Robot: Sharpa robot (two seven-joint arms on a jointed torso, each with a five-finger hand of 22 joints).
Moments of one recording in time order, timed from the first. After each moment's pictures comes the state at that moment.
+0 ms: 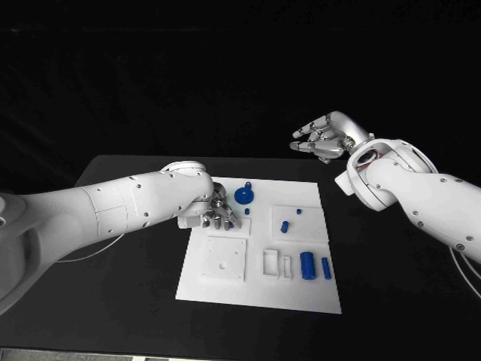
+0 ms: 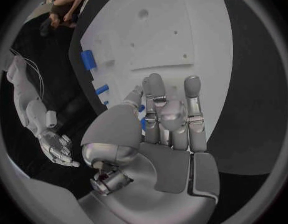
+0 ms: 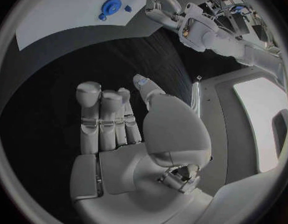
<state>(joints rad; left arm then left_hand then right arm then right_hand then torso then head) 1.34 -0.44 -0.24 1.06 -0.96 0.22 -0.52 1.02 0.03 0.08 0.02 0.11 1.42 -0.05 0.07 0.80 1.47 -0.08 0.66 0.19 1.42 -0.13 1.30 0.71 0.02 1.27 -0.15 0.49 1.31 1.07 -0.67 0.36 1.32 -1.30 -0.35 -0.08 1.25 -0.11 0.21 -0.05 0.36 1.09 0.10 0.06 0.06 1.16 0.00 0.90 0.97 1.42 -0.07 0.94 1.00 0.07 1.45 -0.09 0.69 1.31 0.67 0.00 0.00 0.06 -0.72</state>
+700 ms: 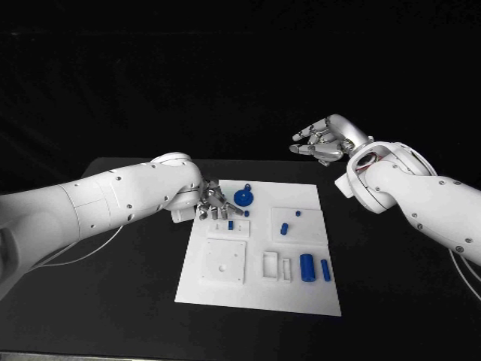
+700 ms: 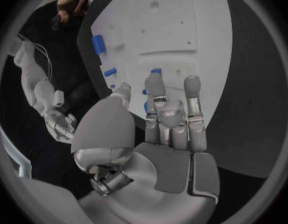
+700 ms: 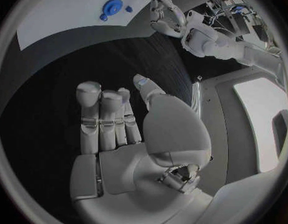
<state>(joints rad) 1.36 -0.50 -0.17 1.09 -0.90 0.17 -0.50 1.05 -0.21 0.14 0.28 0.05 1.37 -0.03 0.07 0.65 1.47 -0.08 0.64 0.17 1.42 -0.14 1.26 0.68 0.02 1.27 -0.15 0.48 1.31 1.07 -0.67 0.36 1.32 -1.30 -0.35 -0.08 1.25 -0.11 0.21 -0.04 0.36 1.09 0.10 0.06 0.06 1.16 0.00 0.89 0.97 1.42 -0.07 0.94 0.99 0.07 1.45 -0.09 0.69 1.31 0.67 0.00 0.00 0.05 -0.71</state>
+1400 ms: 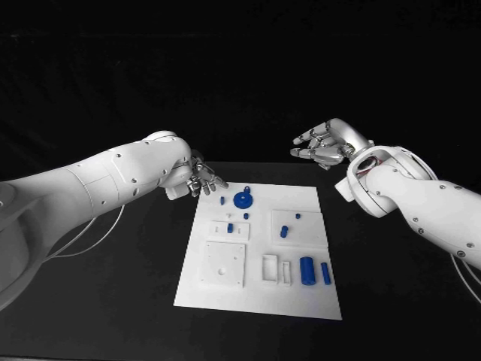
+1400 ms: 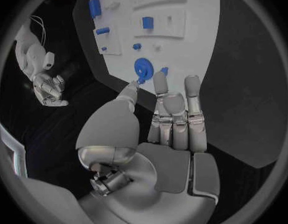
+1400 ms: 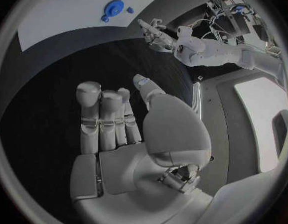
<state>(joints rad) 1.40 -0.41 -0.14 0.81 -0.85 0.16 -0.48 1.05 -0.05 0.10 0.05 0.20 1.11 0.06 0.09 0.16 1.47 -0.04 0.41 0.23 1.36 -0.11 1.20 0.57 0.02 1.26 -0.12 0.42 1.31 1.07 -0.67 0.36 1.32 -1.30 -0.35 -0.08 1.25 -0.11 0.21 -0.04 0.36 1.08 0.11 0.06 0.06 1.16 0.00 0.89 0.97 1.42 -0.07 0.94 0.99 0.07 1.45 -0.09 0.69 1.31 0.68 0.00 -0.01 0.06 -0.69</state>
